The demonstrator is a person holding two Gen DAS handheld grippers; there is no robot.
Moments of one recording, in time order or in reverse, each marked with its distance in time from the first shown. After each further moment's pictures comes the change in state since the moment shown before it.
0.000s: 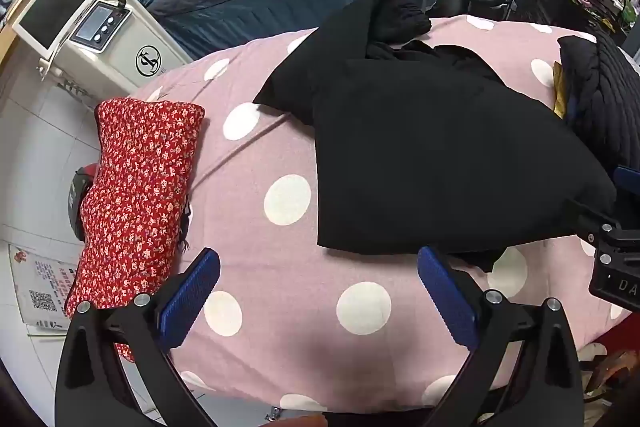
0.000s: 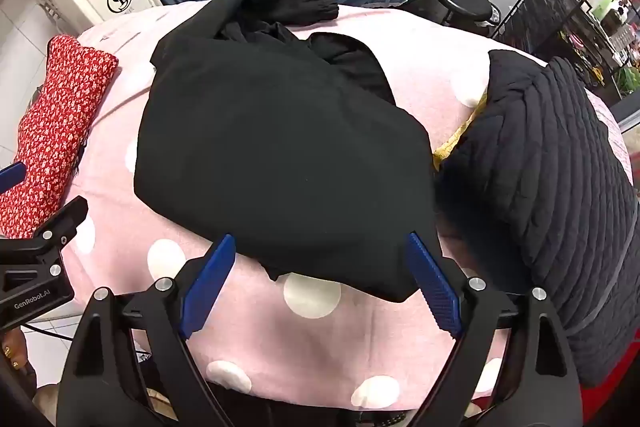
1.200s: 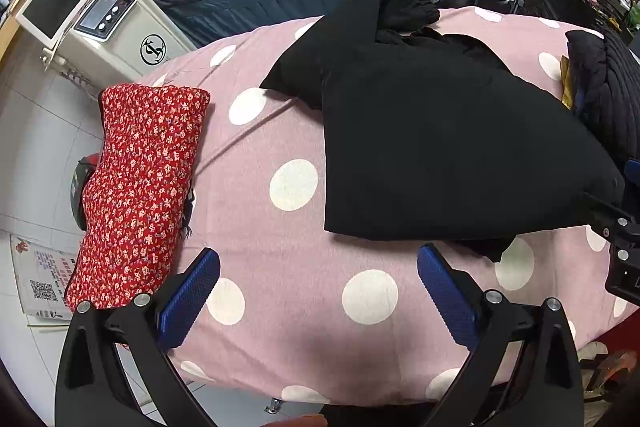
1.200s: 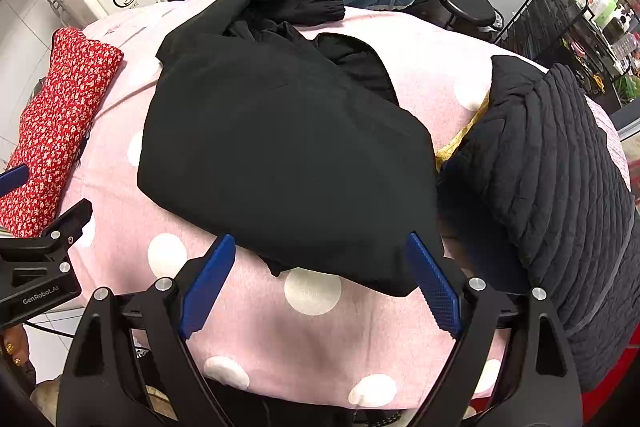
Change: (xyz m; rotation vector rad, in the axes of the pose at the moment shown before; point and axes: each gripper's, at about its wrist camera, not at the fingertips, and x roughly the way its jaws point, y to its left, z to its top) left arm 0.007 0.006 -0.013 -0.013 0.031 0.030; right arm -0.006 0.007 -0.003 -0.018 -0.008 -0.008
